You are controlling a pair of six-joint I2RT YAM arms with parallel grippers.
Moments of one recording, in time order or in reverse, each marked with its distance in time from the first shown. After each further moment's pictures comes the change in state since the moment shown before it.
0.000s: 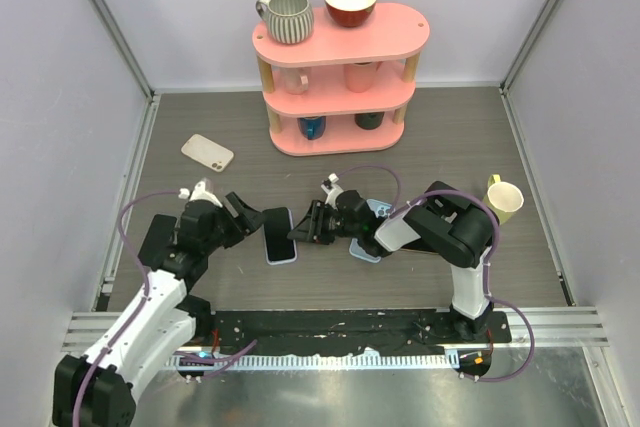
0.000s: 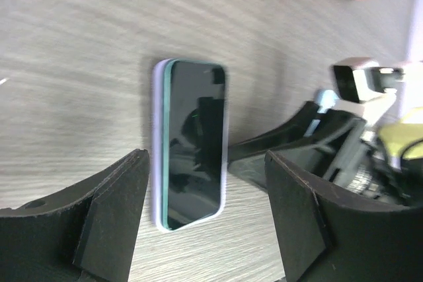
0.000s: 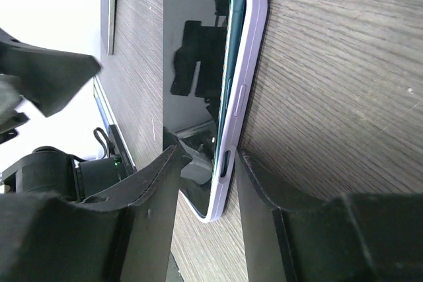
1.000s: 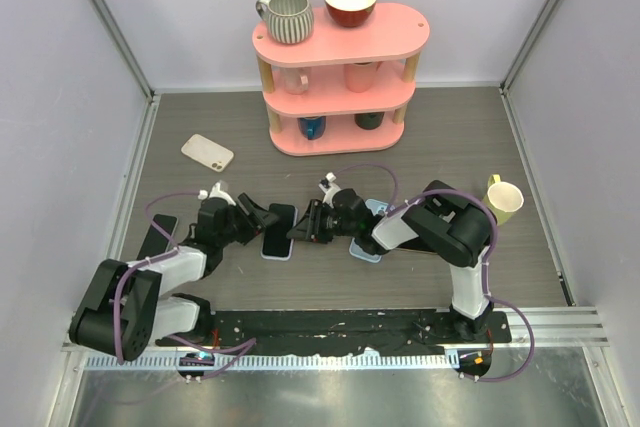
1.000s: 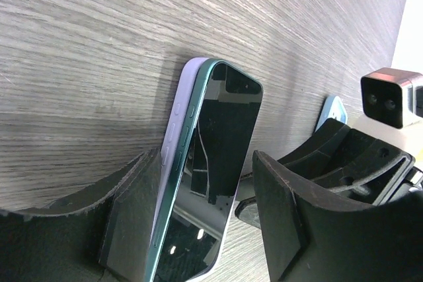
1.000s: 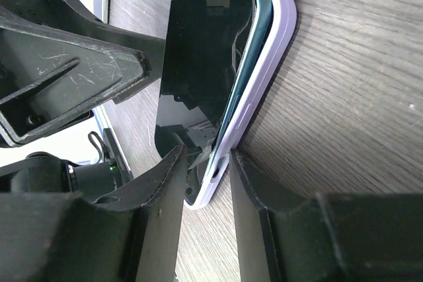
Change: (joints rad) left arm 0.019 0.510 -0.106 0.570 0.127 -0.092; right arm 0.008 0.012 0.039 -0.055 0.015 -0.017
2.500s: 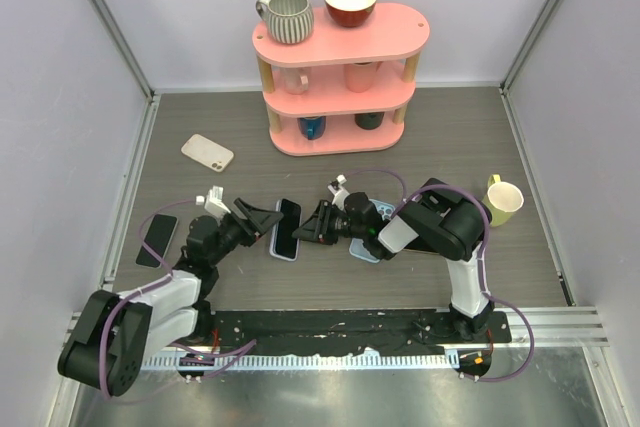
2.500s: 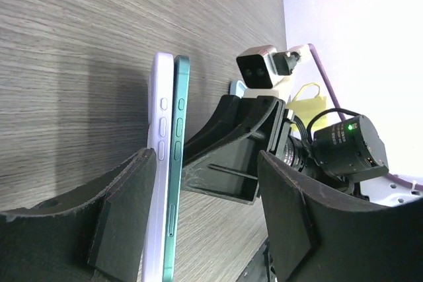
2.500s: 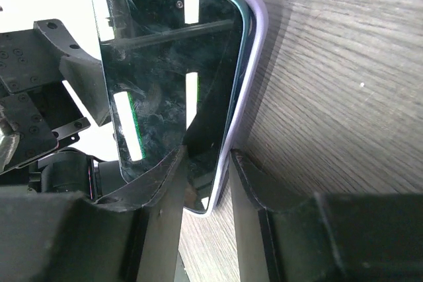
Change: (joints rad) left arm -0.025 -0.184 -0.188 0.343 0.087 -0.127; right arm -0.047 0.051 -0.088 0.219 -0.068 0.097
